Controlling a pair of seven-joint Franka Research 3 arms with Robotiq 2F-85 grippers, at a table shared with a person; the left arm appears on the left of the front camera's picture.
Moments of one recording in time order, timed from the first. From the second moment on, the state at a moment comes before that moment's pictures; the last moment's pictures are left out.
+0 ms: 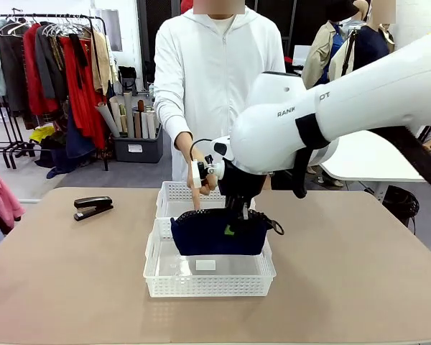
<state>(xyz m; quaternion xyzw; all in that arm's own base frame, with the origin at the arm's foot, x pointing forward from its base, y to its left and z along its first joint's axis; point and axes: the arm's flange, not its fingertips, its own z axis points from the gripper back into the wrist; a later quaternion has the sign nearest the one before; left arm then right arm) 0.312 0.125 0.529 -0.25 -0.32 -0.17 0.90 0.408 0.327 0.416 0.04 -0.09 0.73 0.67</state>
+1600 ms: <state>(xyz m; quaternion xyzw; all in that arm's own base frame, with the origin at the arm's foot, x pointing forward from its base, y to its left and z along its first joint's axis) 0.312 0.125 0.529 -0.25 -0.32 -0.17 0.90 0.432 0.345 0.334 0.04 -0.08 0.73 0.67</state>
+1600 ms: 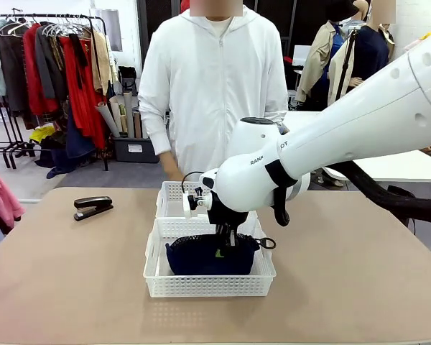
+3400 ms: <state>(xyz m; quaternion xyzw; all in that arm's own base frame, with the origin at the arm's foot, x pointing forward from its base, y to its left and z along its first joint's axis) 0.312 0.125 0.529 -0.25 -0.32 -0.17 0.90 0.416 0.340 0.390 0.03 -0.07 0.74 0.67</state>
